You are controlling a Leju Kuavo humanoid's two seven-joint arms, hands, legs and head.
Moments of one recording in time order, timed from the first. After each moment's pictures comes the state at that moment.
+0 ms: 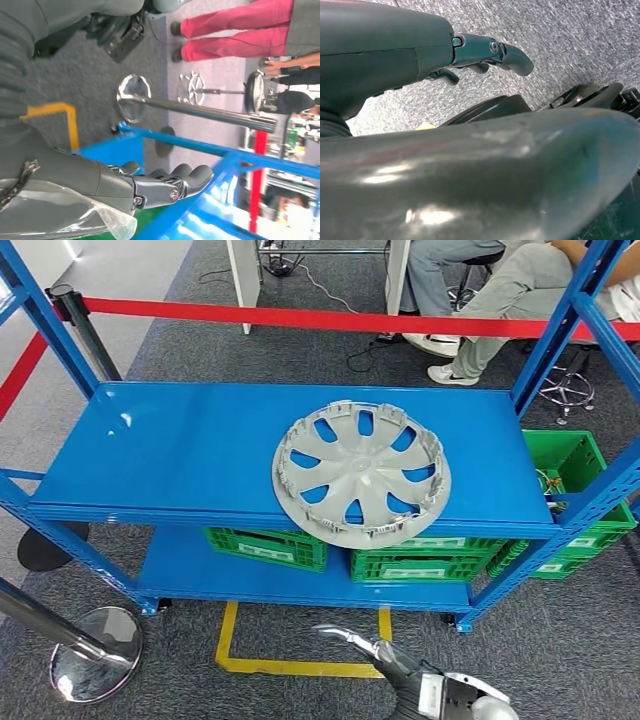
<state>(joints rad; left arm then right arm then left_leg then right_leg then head) -0.02 -0.09 -0.21 -0.25 -0.31 0.13 -0.16 0.04 -0.28 0.67 -1.60 0.01 0.49 -0.55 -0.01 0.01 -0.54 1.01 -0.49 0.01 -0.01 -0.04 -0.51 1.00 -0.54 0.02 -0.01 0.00</state>
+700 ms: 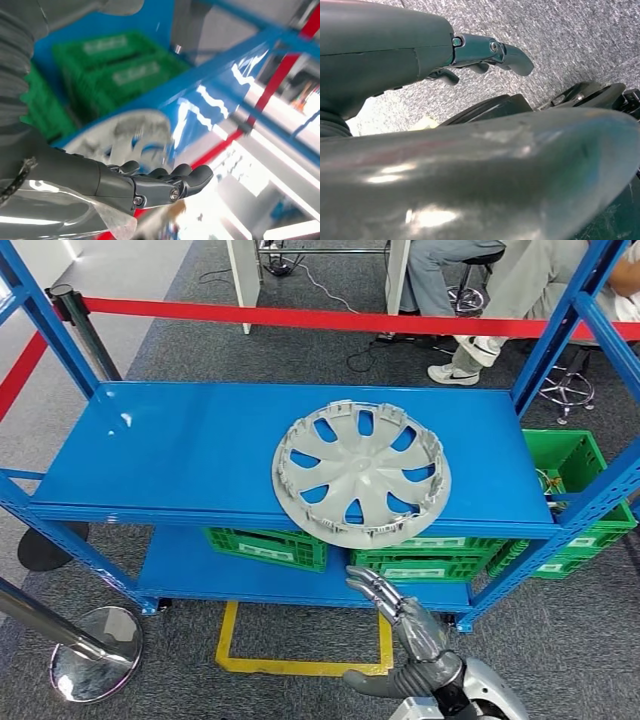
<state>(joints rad) -0.02 -0.09 -0.22 -0.25 -0.27 0.14 -0.15 0.06 -0.31 0.71 -1.77 0.42 -0.14 -0.47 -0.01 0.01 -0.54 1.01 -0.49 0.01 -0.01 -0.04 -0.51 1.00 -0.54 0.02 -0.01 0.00</state>
